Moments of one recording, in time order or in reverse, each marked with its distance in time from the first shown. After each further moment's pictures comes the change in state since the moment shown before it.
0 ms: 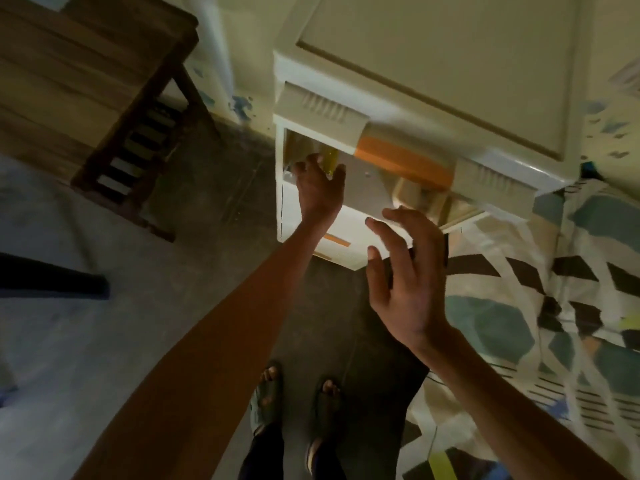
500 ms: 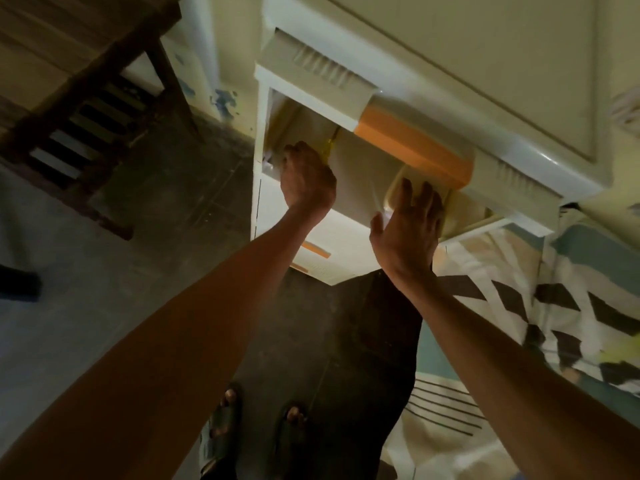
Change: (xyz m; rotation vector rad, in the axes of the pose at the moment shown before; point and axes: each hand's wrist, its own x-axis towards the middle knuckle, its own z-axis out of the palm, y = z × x) left_hand 0.019 -0.003 0.020 0.365 0.124 0.031; right_hand 0.005 0.106 0.100 -0.492 -0.425 0.474
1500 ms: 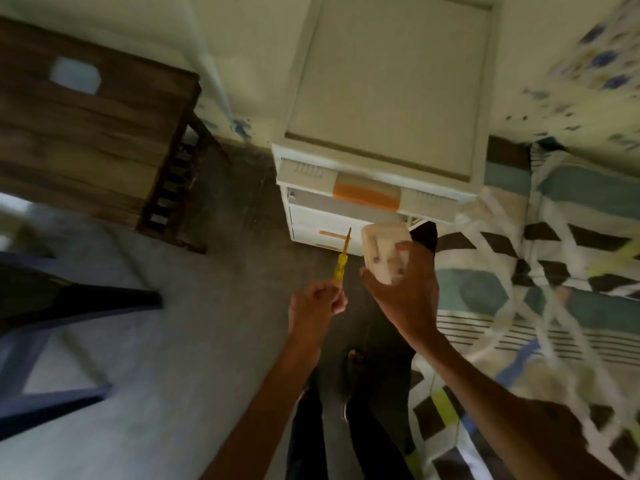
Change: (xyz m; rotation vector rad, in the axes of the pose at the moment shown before) left_hand -0.182 0.006 -0.193 -0.640 -0.649 -0.679; right_hand -0.113 -0.018 -0.185 0.602 -0.135 0.292
